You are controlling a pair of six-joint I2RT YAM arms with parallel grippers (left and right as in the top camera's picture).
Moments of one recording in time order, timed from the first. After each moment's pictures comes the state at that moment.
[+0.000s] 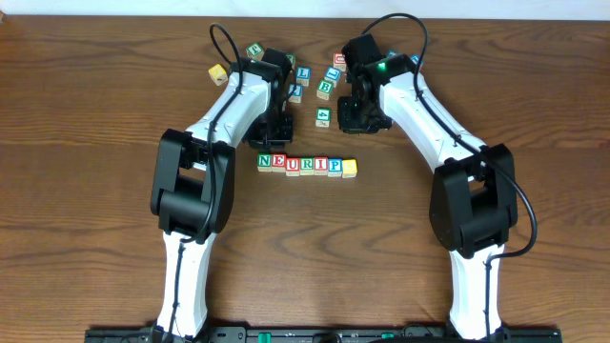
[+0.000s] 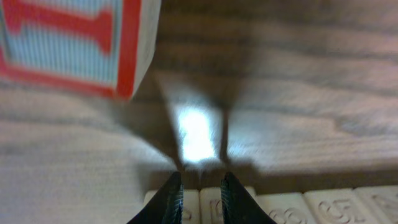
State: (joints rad) left arm -0.32 2.30 1.84 -1.15 0.10 -0.28; right arm 0.39 2.21 1.86 -1.03 -0.07 0.36
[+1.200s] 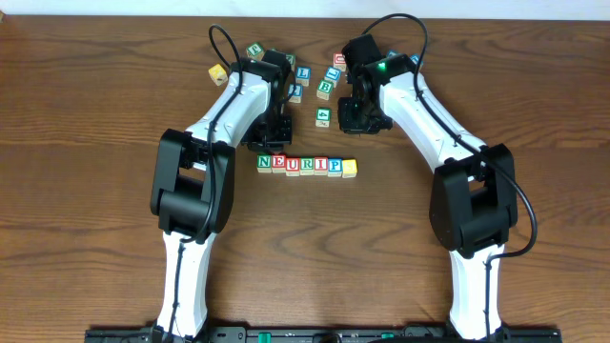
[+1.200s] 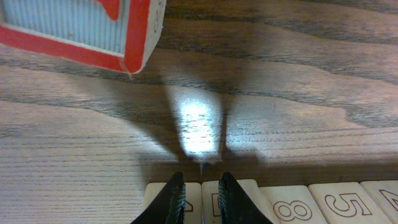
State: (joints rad) left arm -0.32 2.30 1.84 -1.18 0.10 -0.30; right arm 0.39 2.21 1.86 -1.04 -0.06 0.36
